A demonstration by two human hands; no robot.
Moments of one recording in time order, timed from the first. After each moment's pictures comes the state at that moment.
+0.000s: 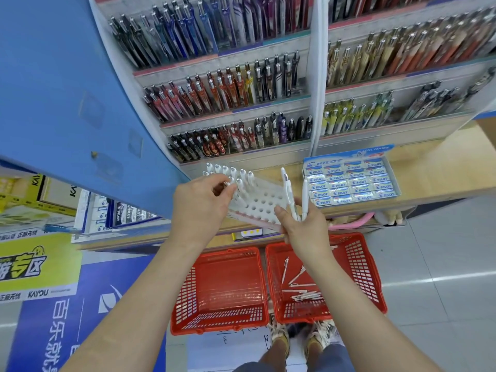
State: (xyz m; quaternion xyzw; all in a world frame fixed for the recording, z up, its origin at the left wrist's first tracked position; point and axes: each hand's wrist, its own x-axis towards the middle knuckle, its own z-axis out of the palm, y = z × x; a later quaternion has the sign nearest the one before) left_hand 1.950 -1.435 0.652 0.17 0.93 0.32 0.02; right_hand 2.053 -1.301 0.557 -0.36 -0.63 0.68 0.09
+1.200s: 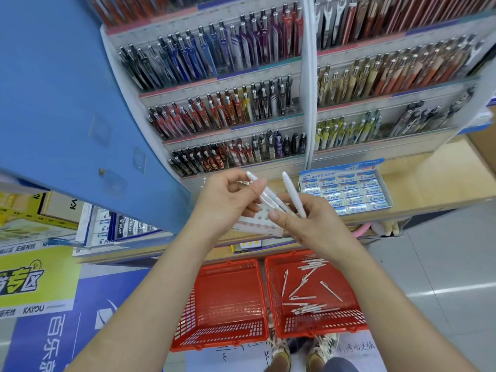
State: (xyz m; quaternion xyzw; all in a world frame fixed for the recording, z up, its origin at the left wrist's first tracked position) left_hand 1.956 -1.395 0.697 0.07 0.79 0.54 0.29; right_hand 2.052 -1.263 0.641 -0.17 -0.65 0.74 -0.02
